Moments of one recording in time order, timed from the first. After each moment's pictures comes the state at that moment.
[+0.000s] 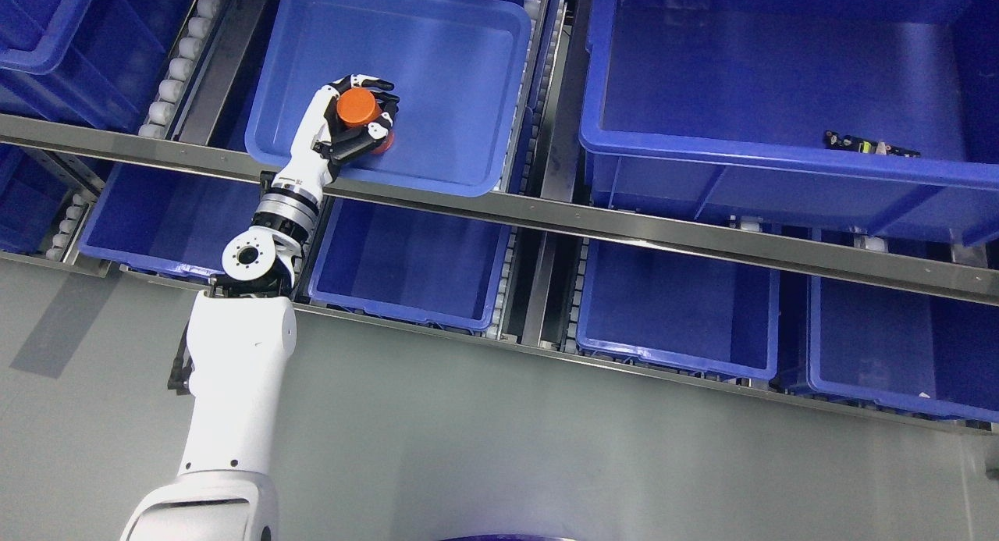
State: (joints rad) left arm -0.55 0.00 0.10 -1.05 0.01 -0.16 -0.32; right arm 0.00 0.00 0.00 0.00 0.00 -0.02 -0.06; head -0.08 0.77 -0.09
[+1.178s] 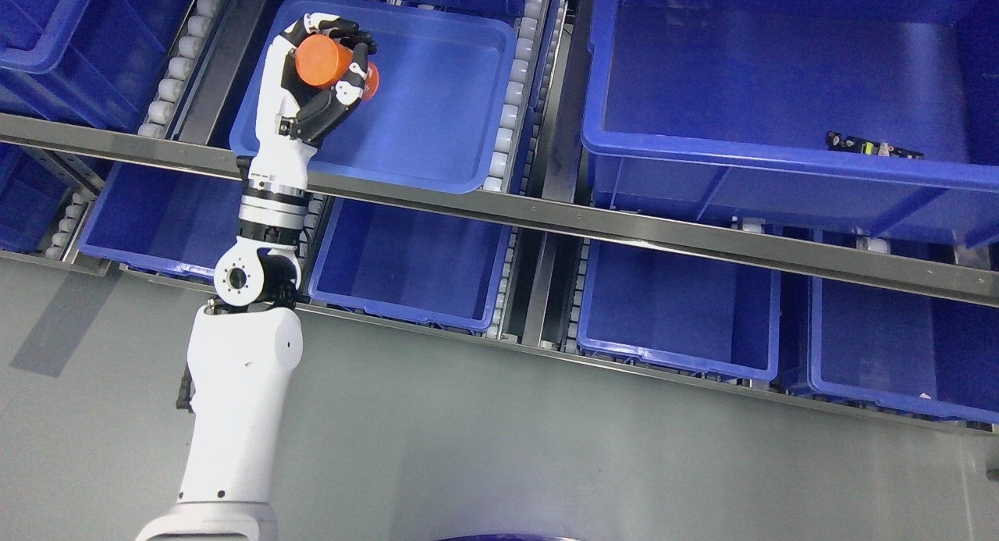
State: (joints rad) left arm -0.44 0.00 0.02 -1.27 0.29 -0.53 -0.32; right arm 0.00 0.00 0.00 0.00 0.00 -0.02 -0.06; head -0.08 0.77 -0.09
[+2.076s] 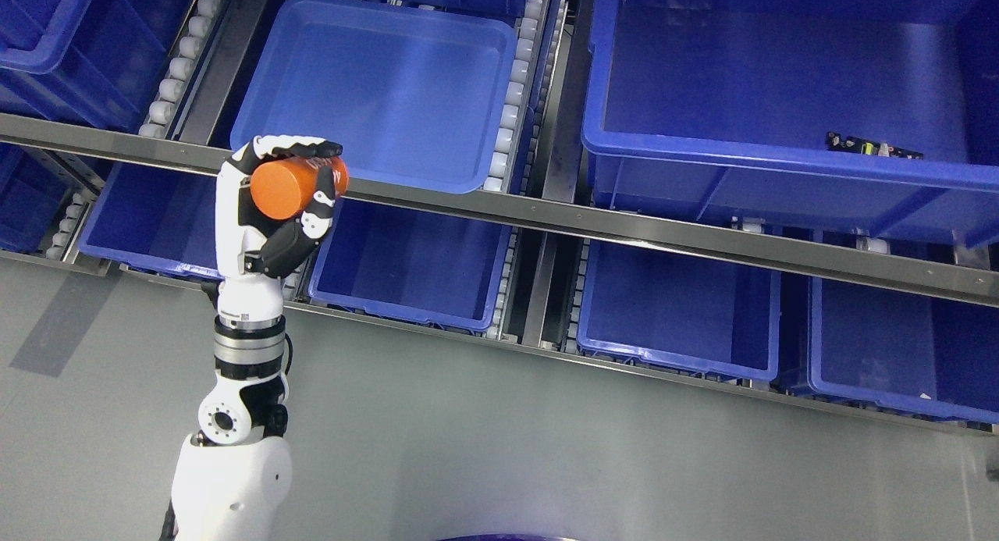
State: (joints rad) left arm -0.07 0.00 0.01 -1.58 0.30 -0.76 -0.32; right arm 0.00 0.00 0.00 0.00 0.00 -0.02 -0.06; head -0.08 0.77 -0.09
